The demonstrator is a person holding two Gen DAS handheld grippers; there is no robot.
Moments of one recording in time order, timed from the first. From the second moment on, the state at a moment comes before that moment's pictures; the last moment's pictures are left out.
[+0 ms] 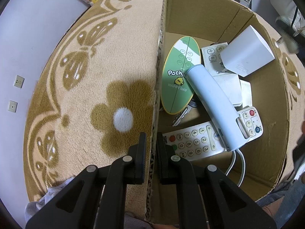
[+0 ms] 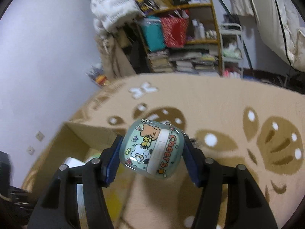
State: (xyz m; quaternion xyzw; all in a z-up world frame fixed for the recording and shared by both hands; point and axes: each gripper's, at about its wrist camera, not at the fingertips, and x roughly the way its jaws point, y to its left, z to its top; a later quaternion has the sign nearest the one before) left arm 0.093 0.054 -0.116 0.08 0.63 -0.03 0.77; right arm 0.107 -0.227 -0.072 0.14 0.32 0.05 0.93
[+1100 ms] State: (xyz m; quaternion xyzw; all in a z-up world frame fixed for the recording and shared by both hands) left arm 0.088 0.050 -0.109 0.09 0.63 -0.03 0.77; right arm 0.051 -0.125 -0.070 0.07 0.38 0.16 0.91
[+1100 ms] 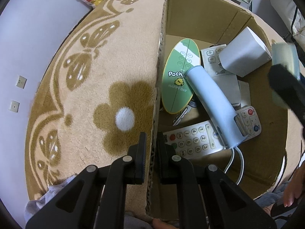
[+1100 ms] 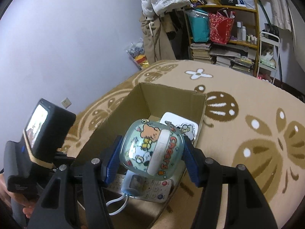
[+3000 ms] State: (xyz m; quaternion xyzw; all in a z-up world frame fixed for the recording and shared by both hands) left arm -0.065 0.024 0.041 0.10 0.33 -0.09 0.93; right arm -0.131 -0.222 0.010 0.11 0.27 -0.04 0.96
